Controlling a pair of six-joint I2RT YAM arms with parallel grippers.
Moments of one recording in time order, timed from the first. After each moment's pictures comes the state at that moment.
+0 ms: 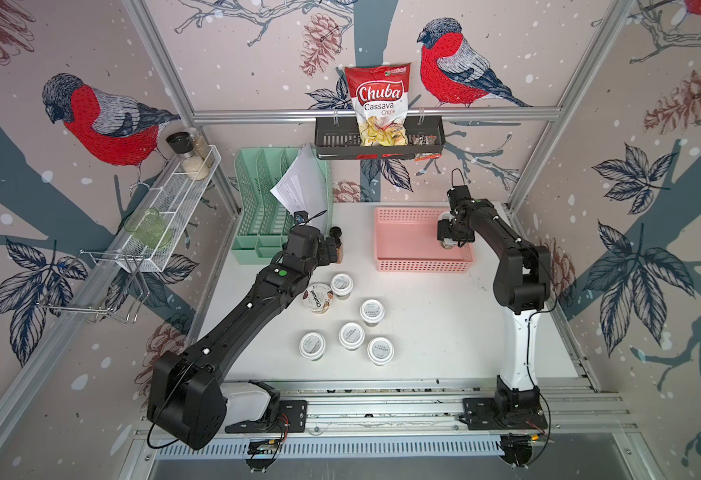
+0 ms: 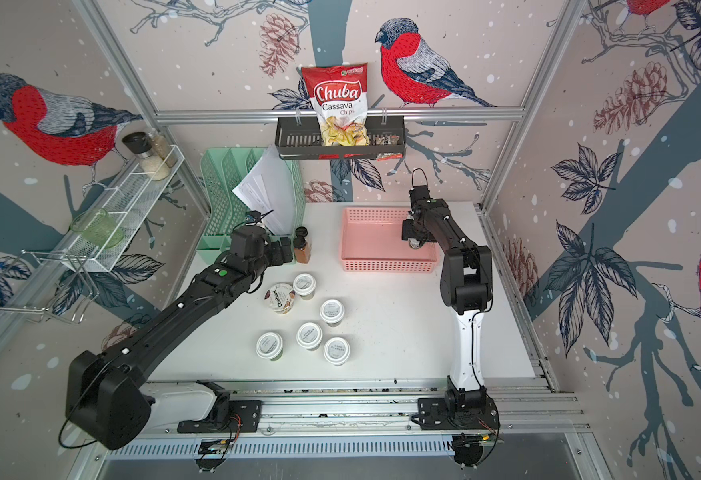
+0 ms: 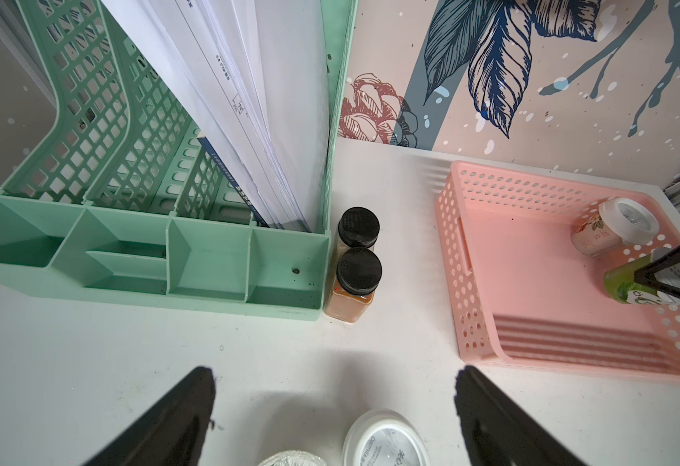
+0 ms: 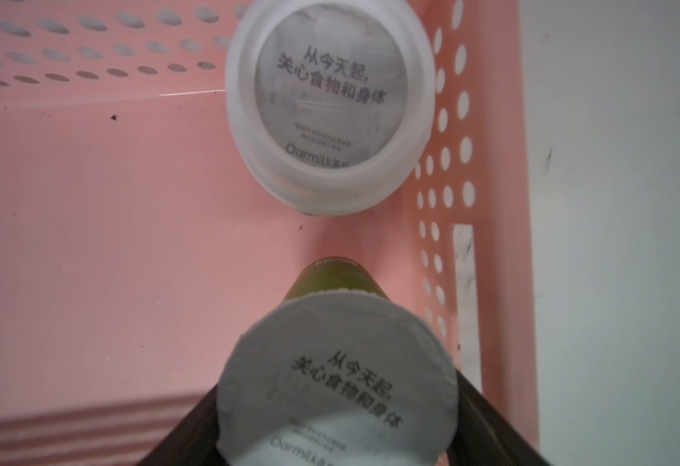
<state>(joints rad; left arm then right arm) -0.43 1.29 1.04 -0.30 -0.29 -0.36 0.20 2.24 1.98 -0.92 0.12 0.19</state>
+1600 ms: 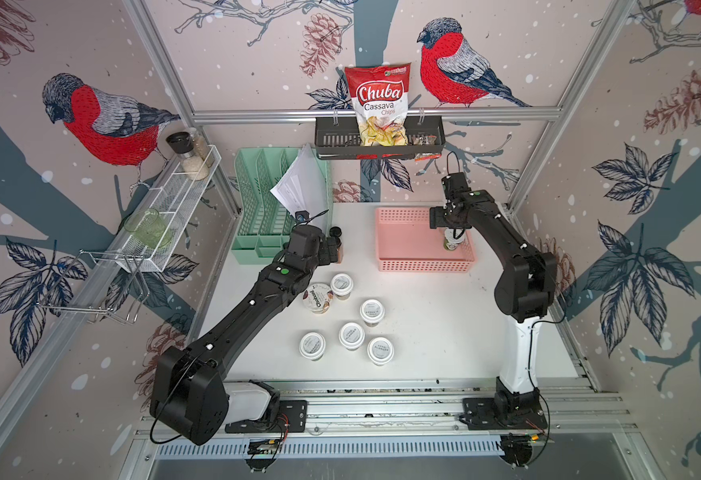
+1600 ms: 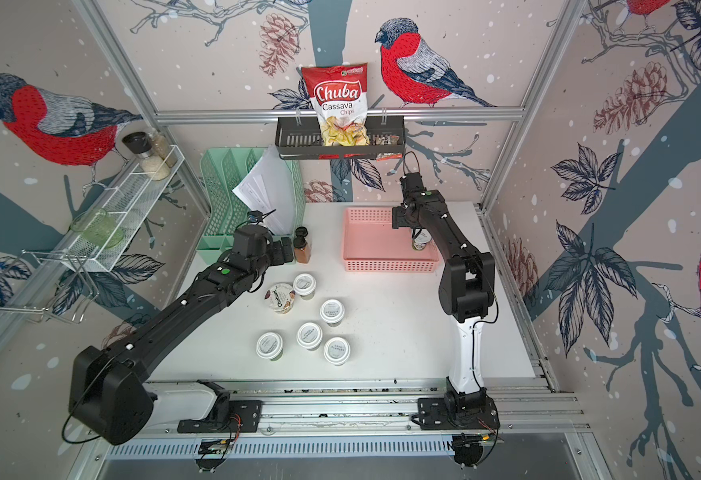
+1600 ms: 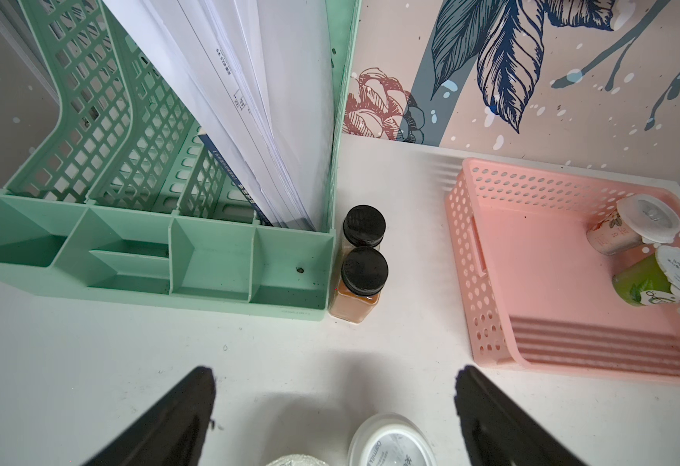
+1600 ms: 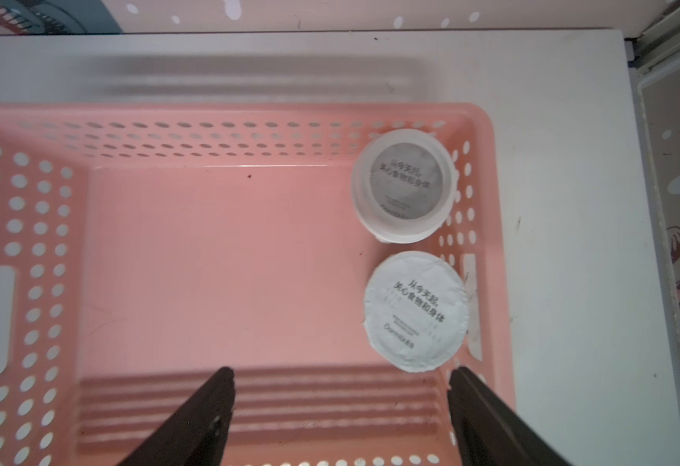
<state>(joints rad) -0.43 1.32 1.05 -0.30 -0.31 -0.36 0.31 2.12 2.01 -0.92 0.16 0.16</state>
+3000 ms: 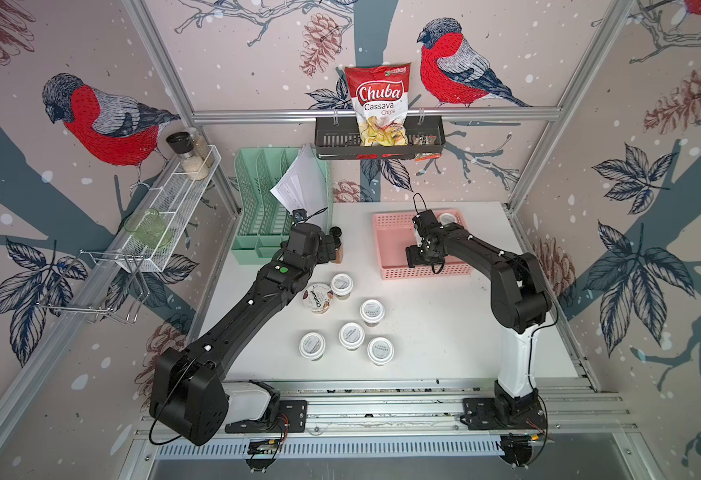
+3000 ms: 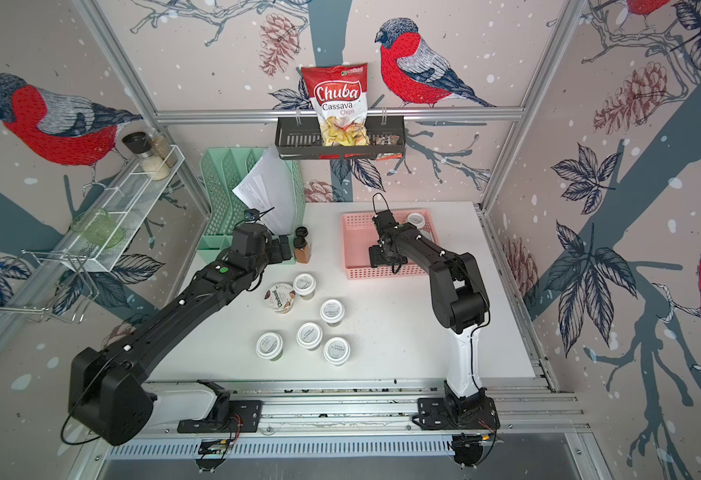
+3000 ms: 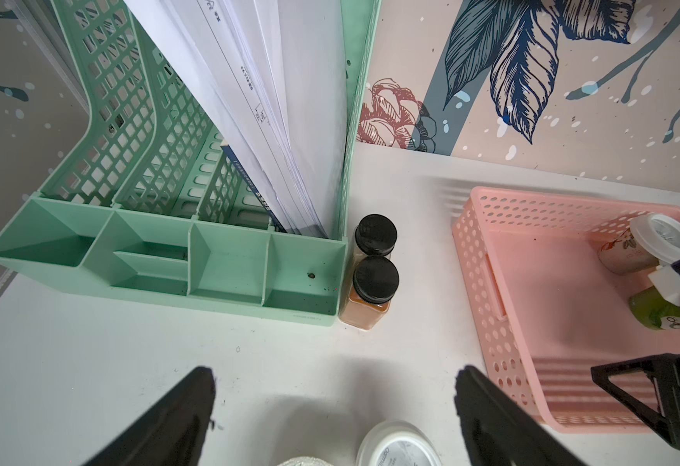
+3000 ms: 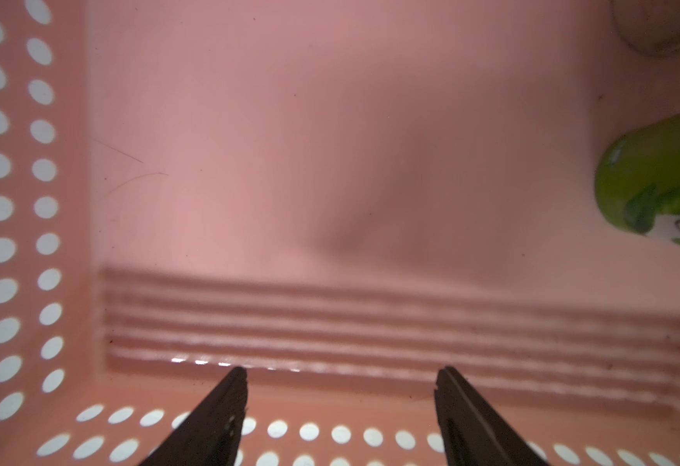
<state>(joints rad) -0.43 1.31 1.07 -0.33 -0.34 -0.37 0.45 2.03 1.57 -0.74 0.05 0.21</state>
